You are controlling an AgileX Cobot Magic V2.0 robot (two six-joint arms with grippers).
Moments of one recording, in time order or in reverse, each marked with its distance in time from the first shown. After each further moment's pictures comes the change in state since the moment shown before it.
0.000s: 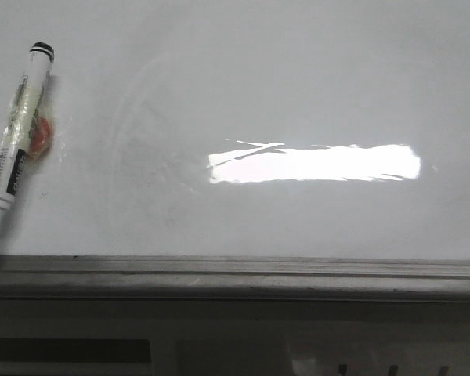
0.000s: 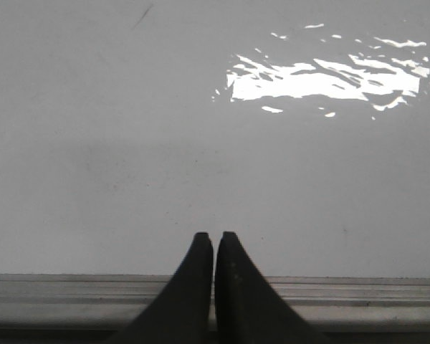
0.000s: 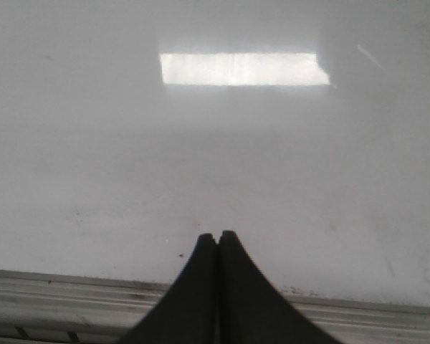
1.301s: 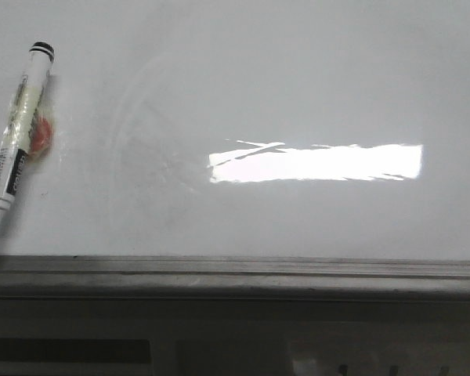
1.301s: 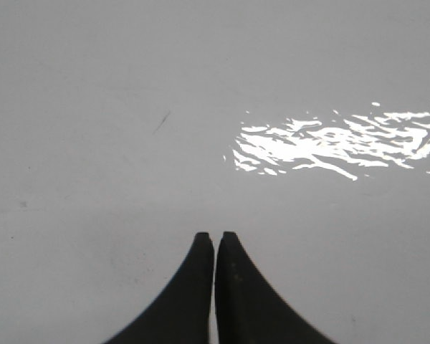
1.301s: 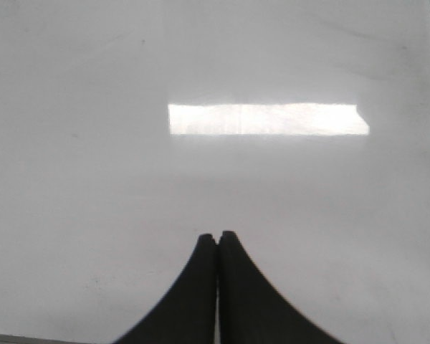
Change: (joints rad) left arm 0.000 0.000 0.000 0.035 -0.183 0.000; right arm 0.000 -0.004 0.000 0.013 -0.133 0.003
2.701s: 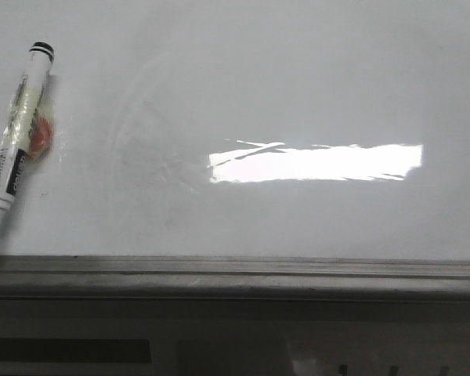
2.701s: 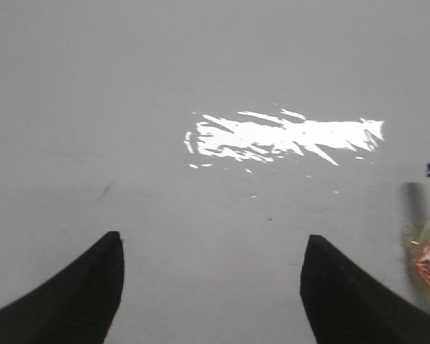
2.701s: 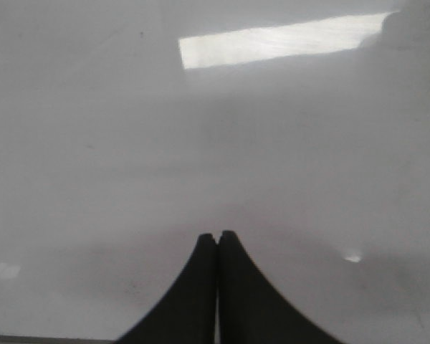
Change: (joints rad) left arm -0.124 0.207 -0.208 -0.083 0.053 0.016; right arm 0.000 0.215 -0.199 0.123 0.180 0.000
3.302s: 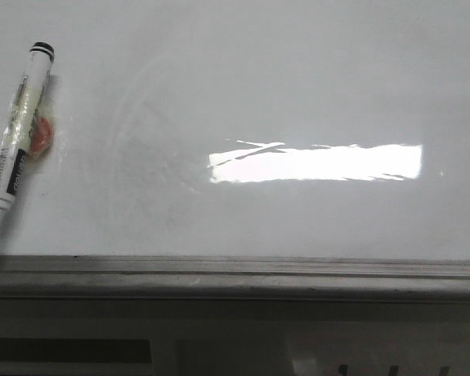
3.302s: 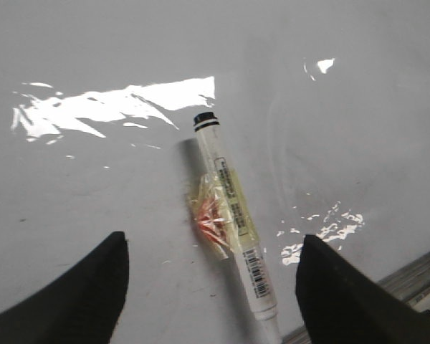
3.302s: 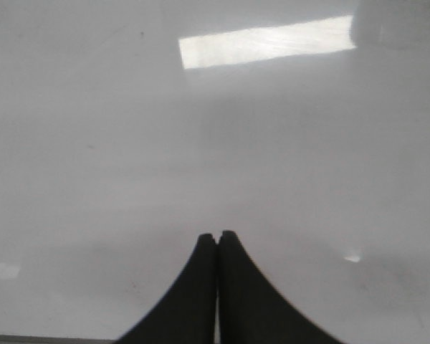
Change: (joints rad) left arm -0.455 0.244 0.000 -0.020 -0.175 0.000; right arm 0.000 0.000 0.000 0.000 0.000 0.000
